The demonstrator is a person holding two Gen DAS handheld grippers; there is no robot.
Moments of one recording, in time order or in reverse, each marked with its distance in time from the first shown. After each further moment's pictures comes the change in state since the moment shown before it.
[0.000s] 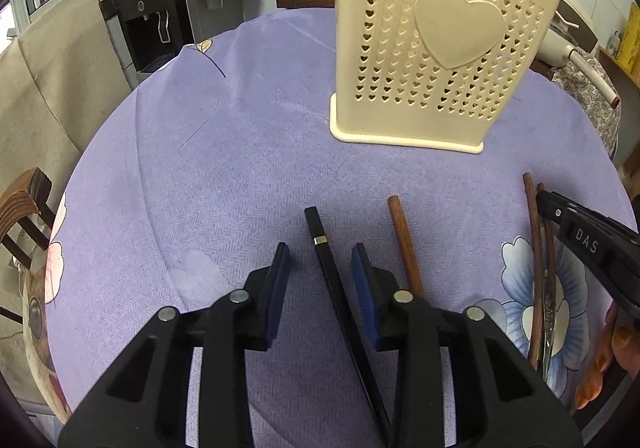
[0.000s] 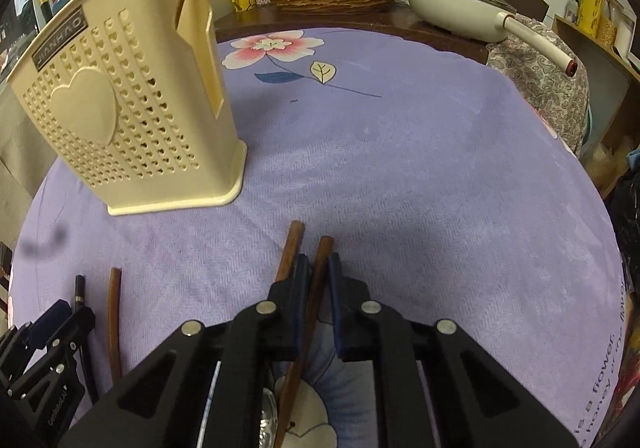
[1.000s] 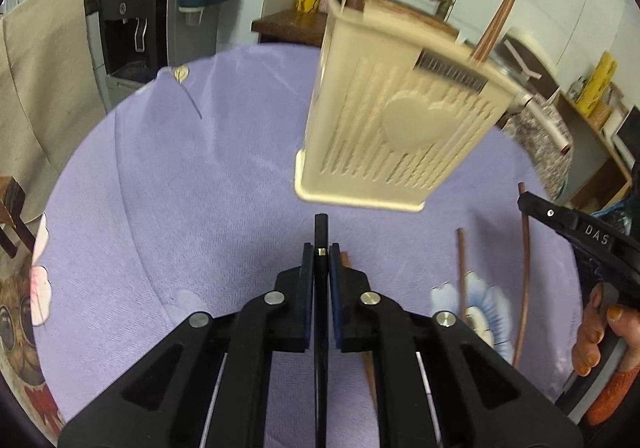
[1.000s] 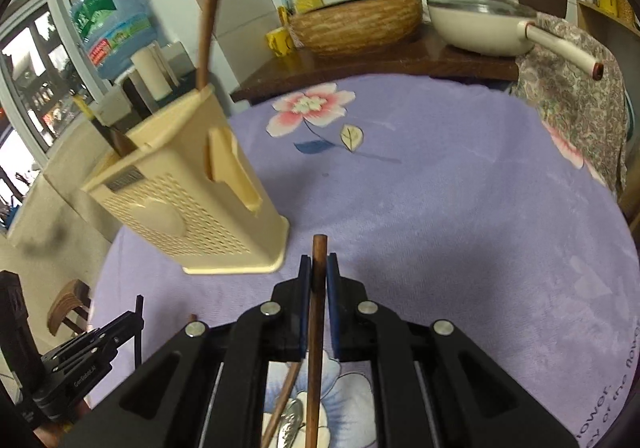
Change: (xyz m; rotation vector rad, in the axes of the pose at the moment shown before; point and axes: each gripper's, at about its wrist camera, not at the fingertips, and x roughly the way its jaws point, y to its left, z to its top) left arm -0.045 0.018 0.034 -0.072 -0.092 -0.219; right arm -0.062 -0.044 0.048 0.051 -0.111 0.306
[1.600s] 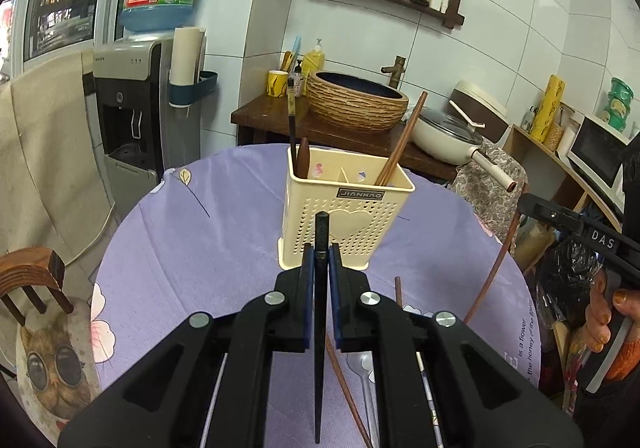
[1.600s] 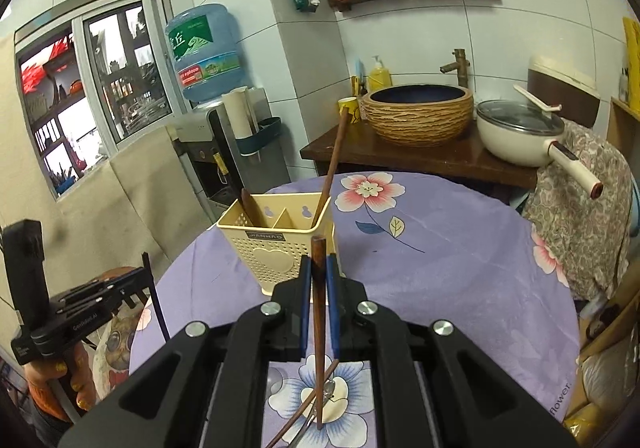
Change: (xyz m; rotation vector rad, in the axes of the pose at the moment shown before) left arm -0.128 -0.020 0.019 0.100 -0.230 -0.067; right arm -0.128 0.038 0.024 -0.213 -0.158 0.115
